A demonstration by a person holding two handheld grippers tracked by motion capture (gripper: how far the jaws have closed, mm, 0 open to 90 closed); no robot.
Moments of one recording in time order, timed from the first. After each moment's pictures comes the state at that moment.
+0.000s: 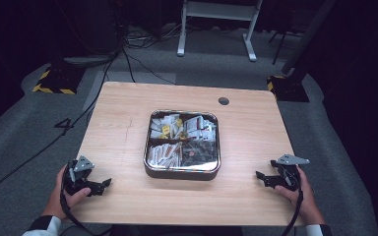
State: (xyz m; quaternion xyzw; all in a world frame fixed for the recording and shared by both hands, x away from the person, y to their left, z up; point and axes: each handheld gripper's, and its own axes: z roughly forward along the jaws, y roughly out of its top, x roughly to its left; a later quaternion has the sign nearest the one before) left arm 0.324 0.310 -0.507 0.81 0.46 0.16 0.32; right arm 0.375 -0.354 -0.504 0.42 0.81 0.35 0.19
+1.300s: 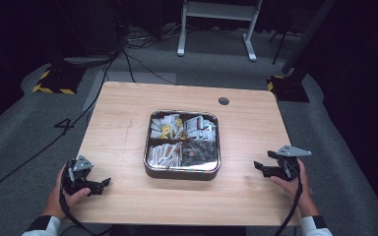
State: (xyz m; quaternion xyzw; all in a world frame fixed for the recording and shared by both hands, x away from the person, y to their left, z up) left arm 0.325 0.312 -0.507 0.81 0.46 0.16 0.32; right arm 0.386 -0.339 -0.468 0.40 0.81 0.39 0.20
